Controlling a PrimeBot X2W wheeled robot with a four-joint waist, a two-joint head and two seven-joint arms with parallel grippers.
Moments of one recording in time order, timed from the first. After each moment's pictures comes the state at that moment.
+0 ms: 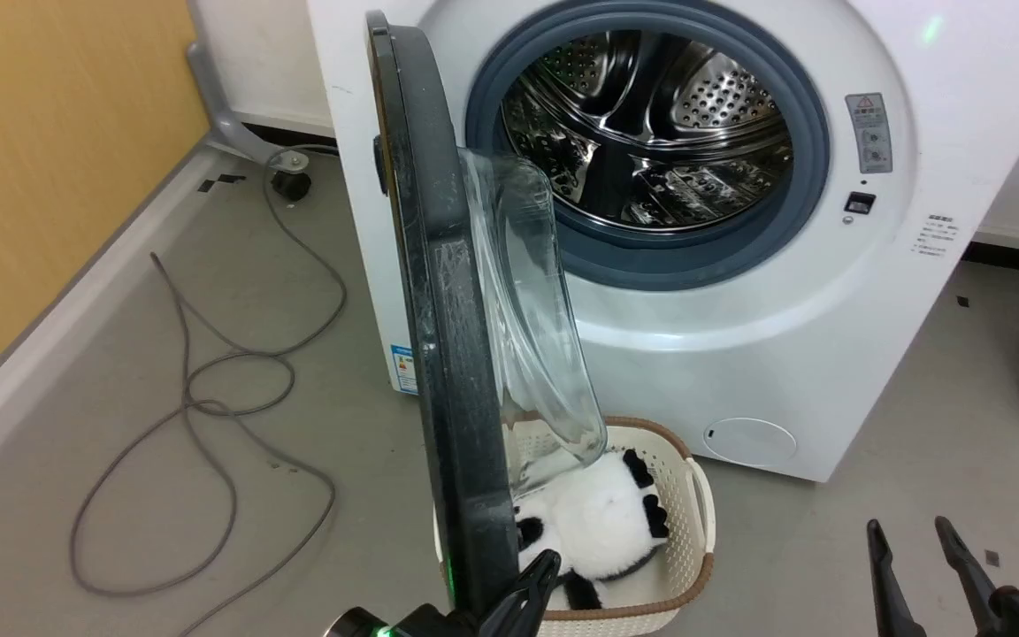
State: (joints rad) left arm 0.09 0.08 -0.47 0.02 -0.17 -0.09 -0.15; right arm 0.11 -0.05 -0.16 0.17 0.06 0.13 -0.26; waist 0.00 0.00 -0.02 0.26
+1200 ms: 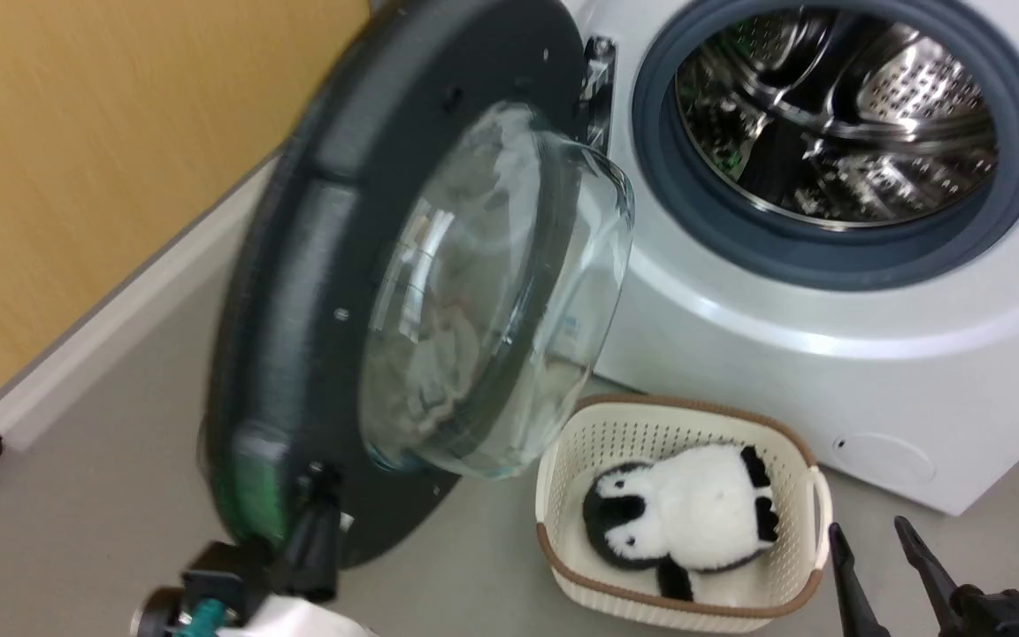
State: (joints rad) left arm 0.03 0.15 -0.21 0.10 -0.29 0.03 -0.23; right arm 0.11 -0.05 -0.09 0.18 0.07 0.13 -0.26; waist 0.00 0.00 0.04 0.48
